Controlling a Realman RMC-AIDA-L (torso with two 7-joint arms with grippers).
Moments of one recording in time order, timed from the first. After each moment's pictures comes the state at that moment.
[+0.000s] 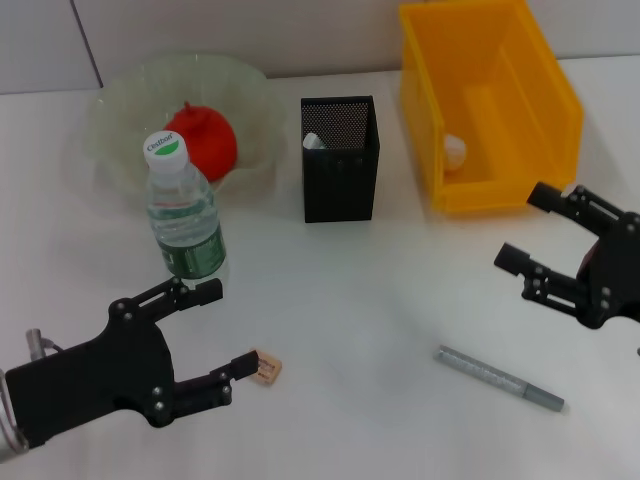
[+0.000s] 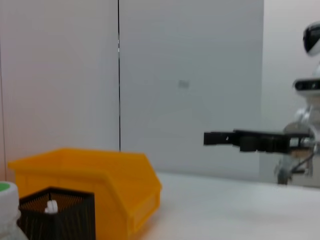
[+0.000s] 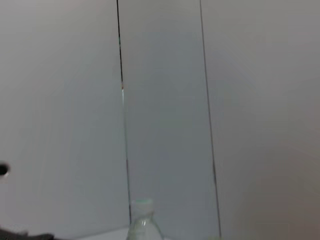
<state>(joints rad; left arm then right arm) -0.16 -2.07 1.26 0.71 1.40 1.55 -0.94 0.16 2.08 -0.81 -0.55 -1.44 -1.71 0.88</state>
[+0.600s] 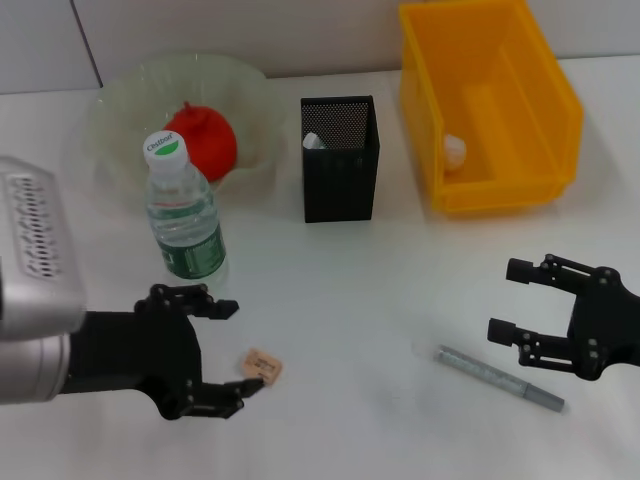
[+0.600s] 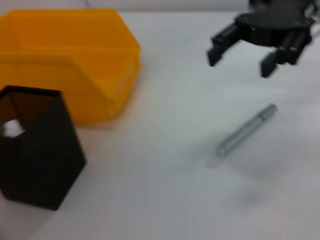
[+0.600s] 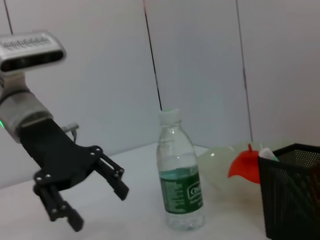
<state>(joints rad) -0.08 -2.07 1.55 1.61 2.07 1.36 -1.77 0.19 2.03 -0.81 -0.60 -1.70 -1.67 1.04</state>
